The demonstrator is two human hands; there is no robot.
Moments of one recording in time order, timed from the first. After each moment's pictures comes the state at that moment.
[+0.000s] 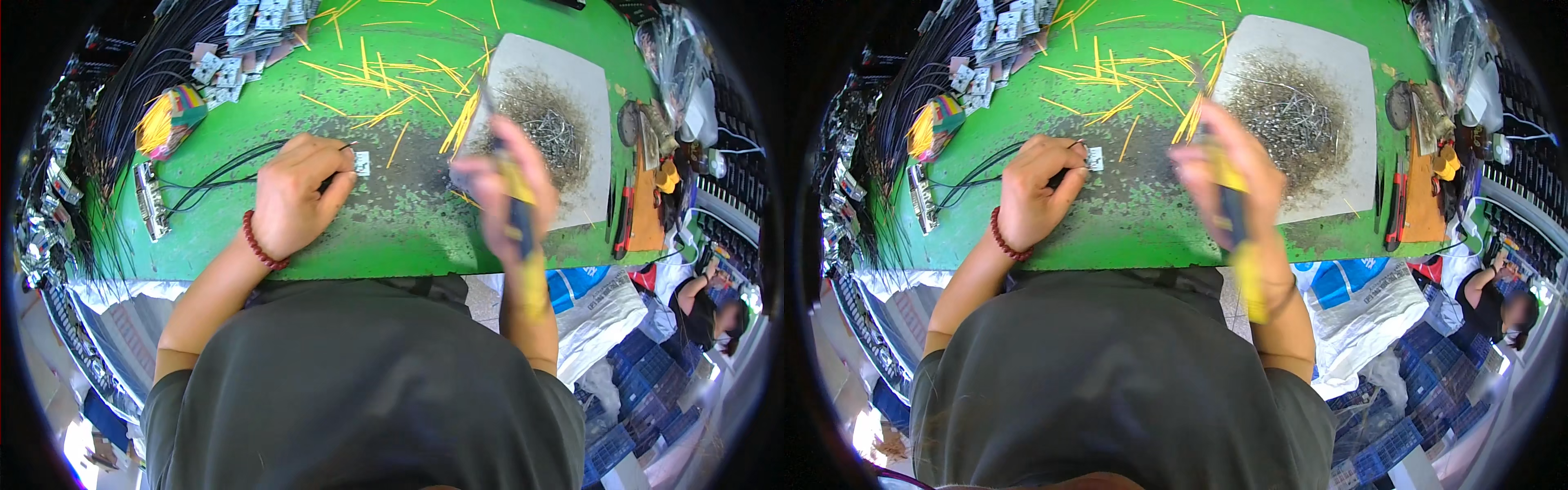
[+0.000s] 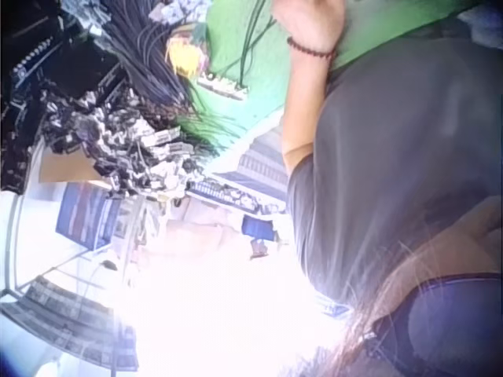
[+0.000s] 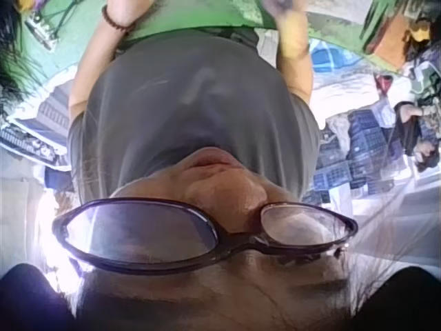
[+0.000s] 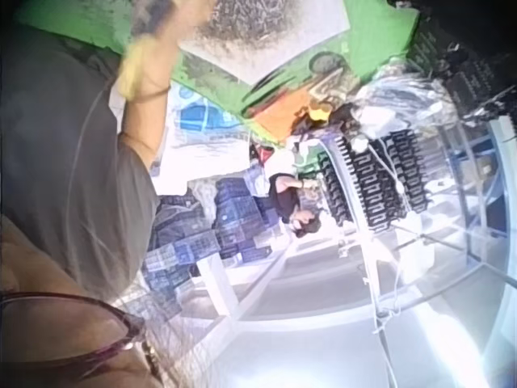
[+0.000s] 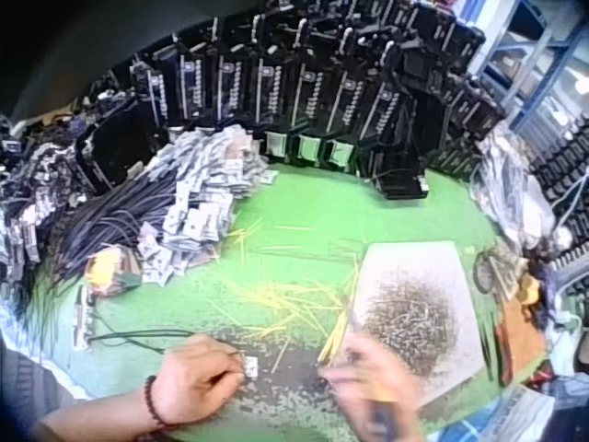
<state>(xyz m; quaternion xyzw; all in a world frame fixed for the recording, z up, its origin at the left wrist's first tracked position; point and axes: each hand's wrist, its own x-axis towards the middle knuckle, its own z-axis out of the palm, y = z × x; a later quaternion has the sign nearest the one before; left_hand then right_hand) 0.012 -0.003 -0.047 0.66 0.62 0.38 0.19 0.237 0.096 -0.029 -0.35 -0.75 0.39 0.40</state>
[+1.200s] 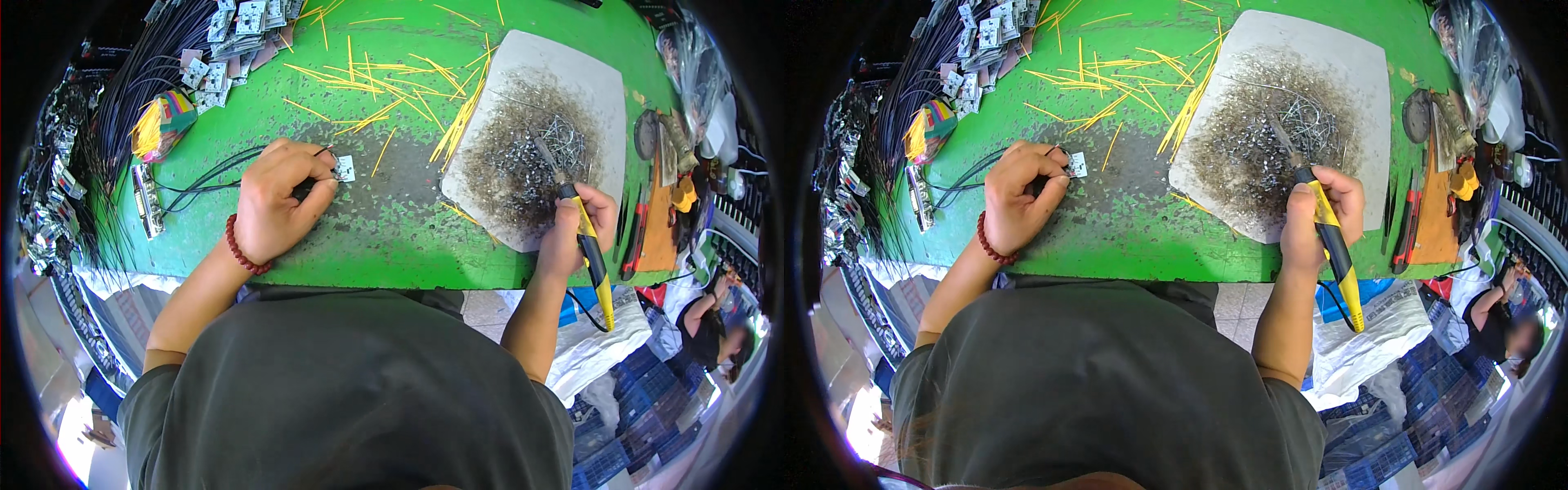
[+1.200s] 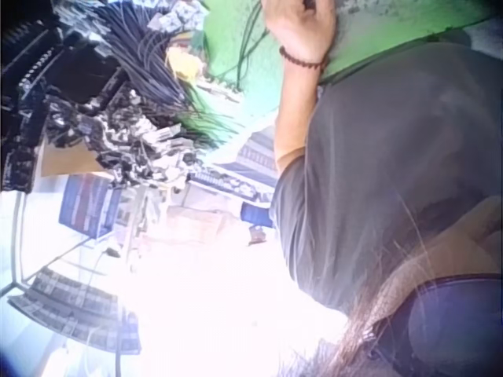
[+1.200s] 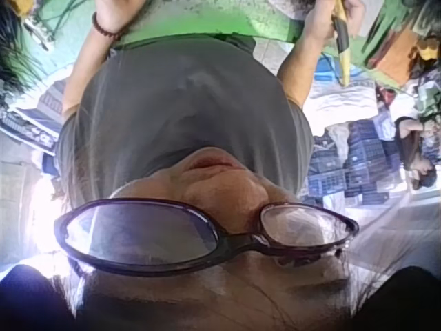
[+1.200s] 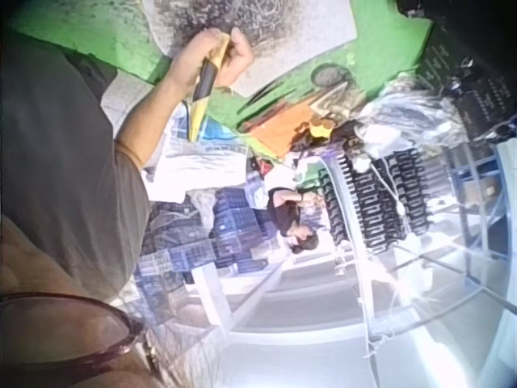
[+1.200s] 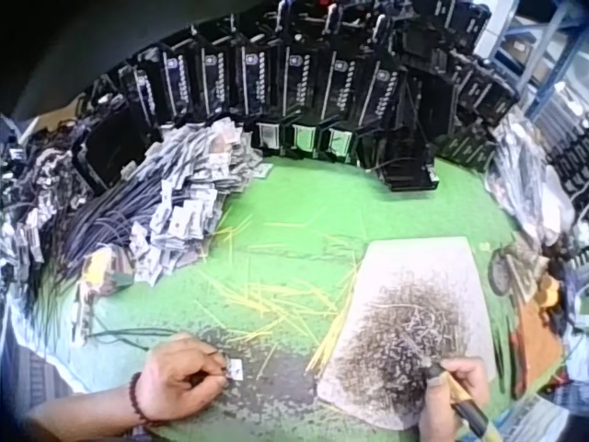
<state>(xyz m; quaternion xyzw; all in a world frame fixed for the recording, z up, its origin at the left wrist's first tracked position) 0.016 0.002 -0.042 0.65 0.64 0.36 0.20 0.321 0.119 -0.048 -0.50 -0.62 0.32 0.51</state>
